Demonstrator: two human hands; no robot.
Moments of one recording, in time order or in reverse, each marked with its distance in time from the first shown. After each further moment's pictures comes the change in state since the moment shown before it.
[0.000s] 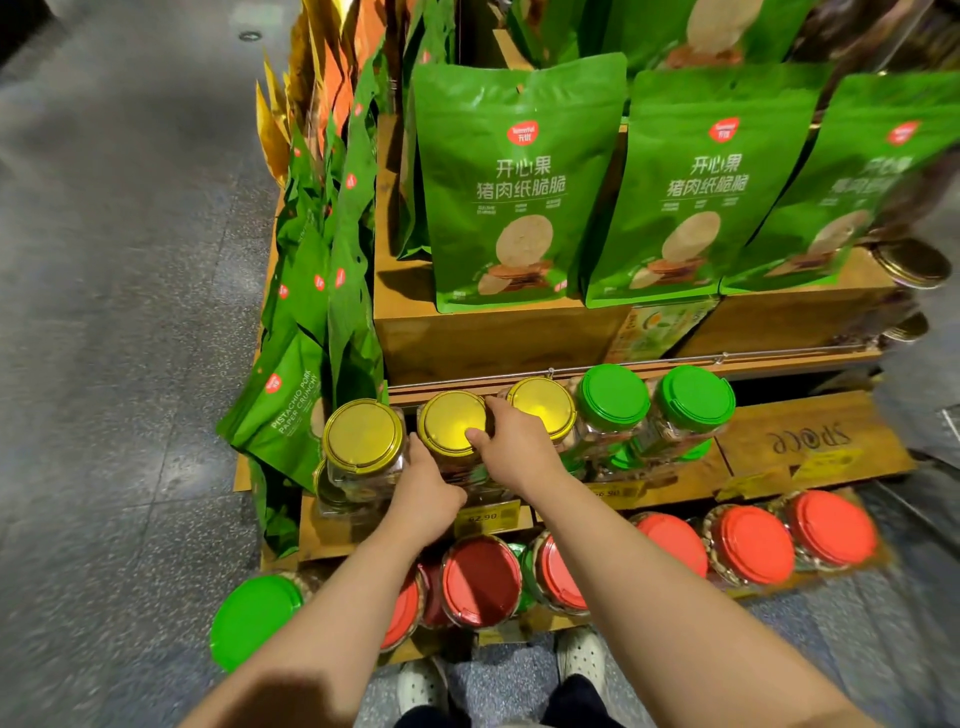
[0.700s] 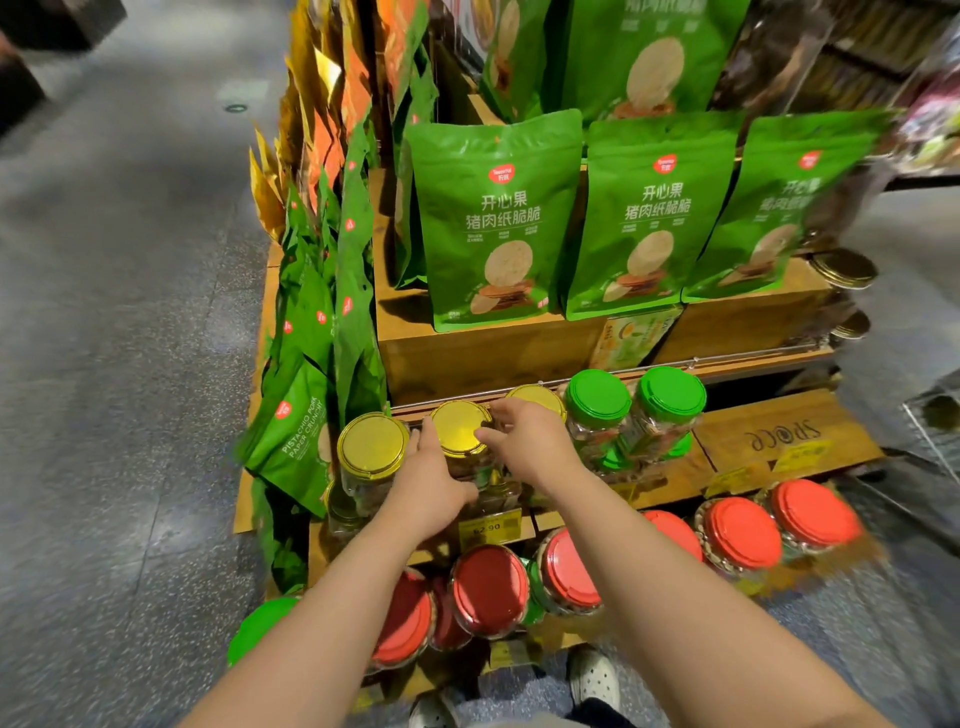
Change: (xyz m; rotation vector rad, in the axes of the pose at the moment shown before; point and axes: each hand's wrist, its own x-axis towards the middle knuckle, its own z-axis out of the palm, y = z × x) left_hand -0.036 0.022 -0.034 0.246 0.005 0.213; right_hand -0.029 -0.006 -0.017 0.075 0.137 -0.021
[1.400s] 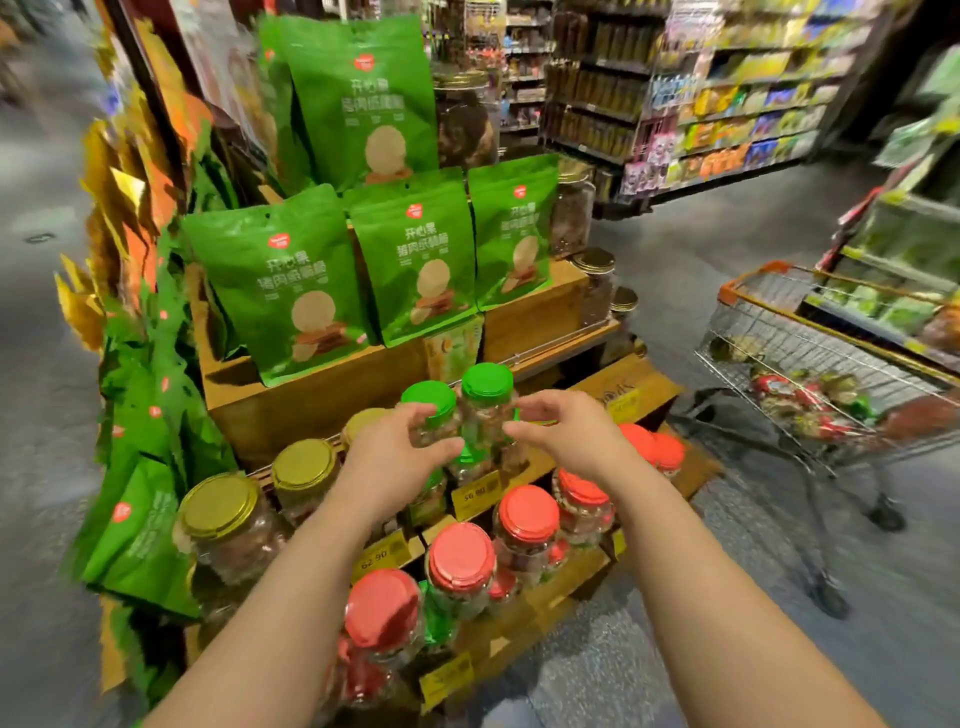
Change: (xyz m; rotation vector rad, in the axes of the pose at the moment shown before) left_hand -0.112 0.142 0.025 0.024 -0.026 0.451; right_hand -0.174 0.112 -0.155 0.162 0.322 0.109
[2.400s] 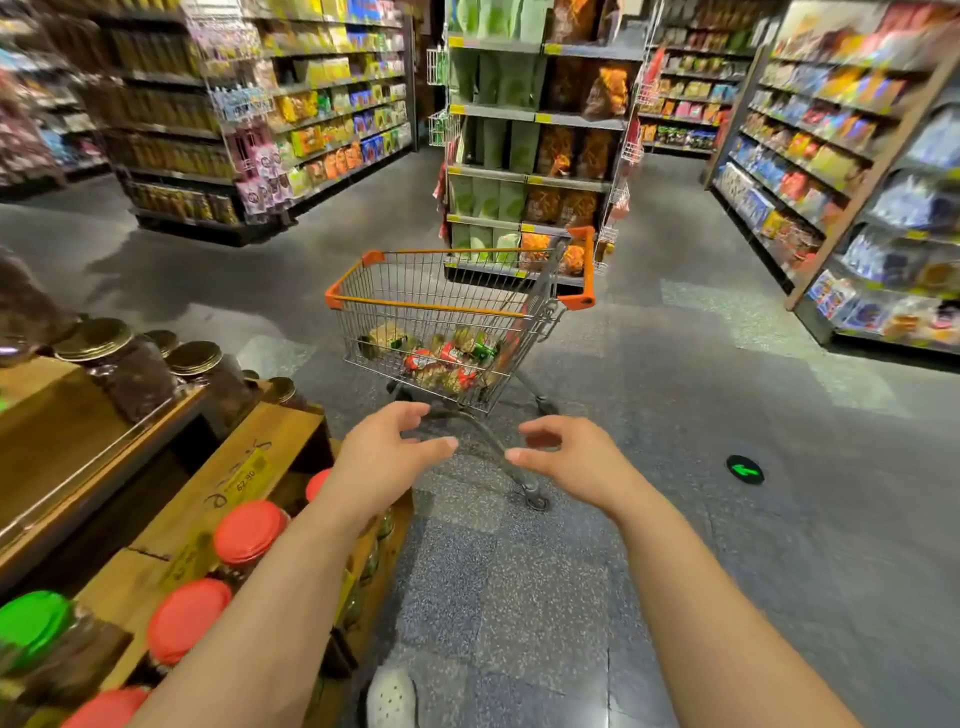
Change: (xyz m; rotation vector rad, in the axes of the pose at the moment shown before) left_hand -0.011 0.355 0.394 -0.084 -0.590 0.456; right_hand -0.219 0.348 -0.327 0.102 0.486 0.533
